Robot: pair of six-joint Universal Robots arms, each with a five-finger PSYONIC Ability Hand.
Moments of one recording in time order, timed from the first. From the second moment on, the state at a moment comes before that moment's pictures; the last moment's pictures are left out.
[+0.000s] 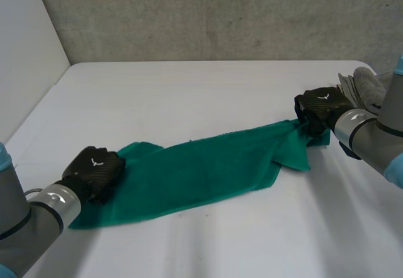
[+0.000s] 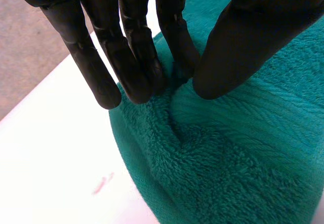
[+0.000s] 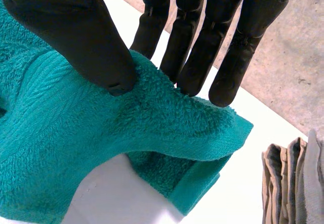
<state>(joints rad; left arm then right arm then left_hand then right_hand) 4.53 -1.78 -2.03 3.37 -1.31 3.73 1.79 -1.03 1.29 0.08 1.33 2.74 1.09 1.09 1.09 1.09 0.92 0.98 1.18 1.18 1.19 0.99</state>
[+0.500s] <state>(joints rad) 4.53 -1.92 -1.99 3.38 -1.28 3.74 1.80 -1.02 1.31 0.08 1.33 2.74 0.89 0.98 0.96 0.97 0.79 0.98 1.18 1.18 1.19 0.99</state>
